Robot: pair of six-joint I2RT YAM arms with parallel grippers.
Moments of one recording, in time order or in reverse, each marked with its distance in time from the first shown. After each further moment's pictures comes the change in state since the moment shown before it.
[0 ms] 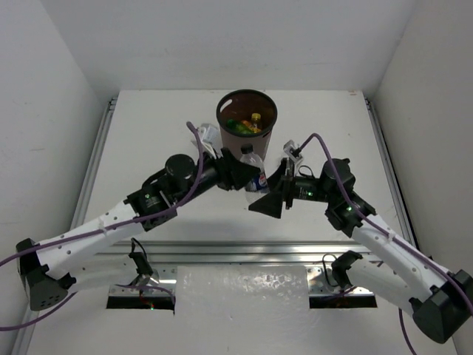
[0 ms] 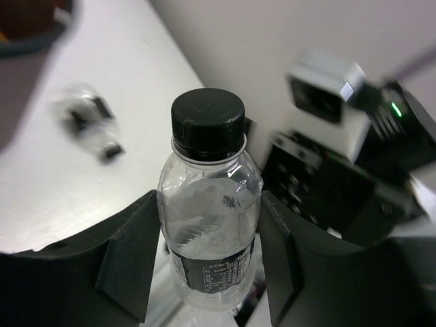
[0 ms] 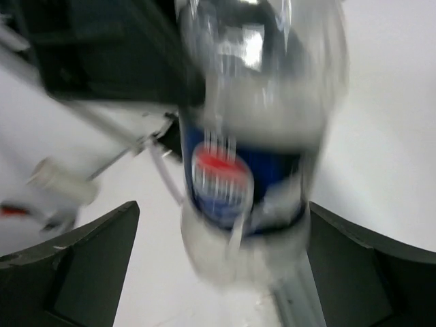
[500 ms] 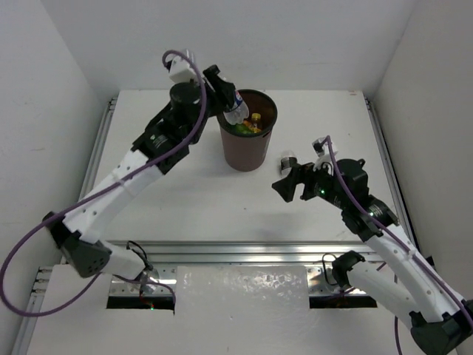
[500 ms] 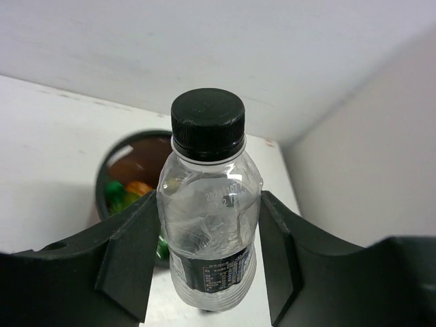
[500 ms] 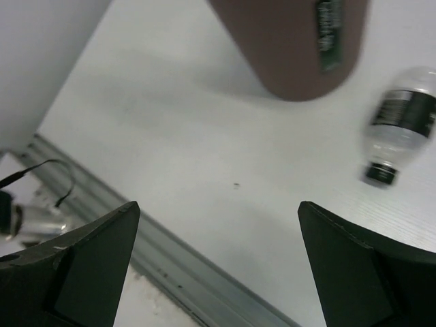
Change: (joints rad) left arm 0.225 0.365 0.641 -0.264 -0.446 0.103; right arm -0.093 -0.134 0.127 -0.581 0.620 -0.225
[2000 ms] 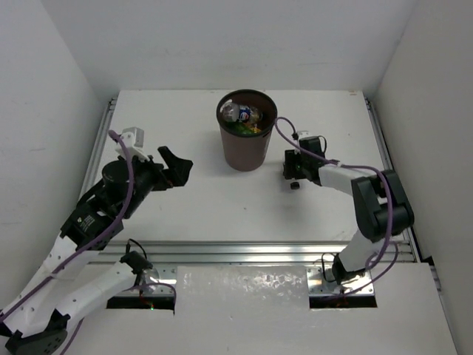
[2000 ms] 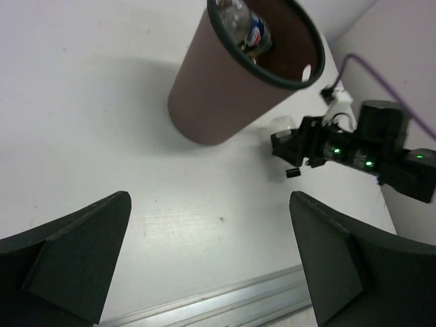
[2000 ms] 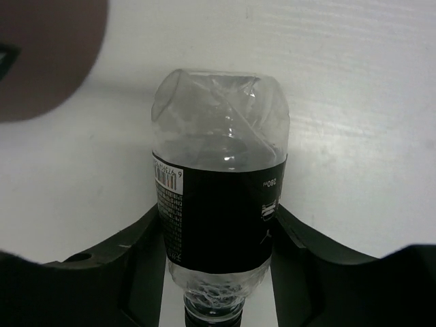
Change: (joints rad) left arm 0.104 -0.672 -0.532 -0.369 0.187 0.029; right arm -0.220 0.973 0.140 0.362 0.241 -0.211
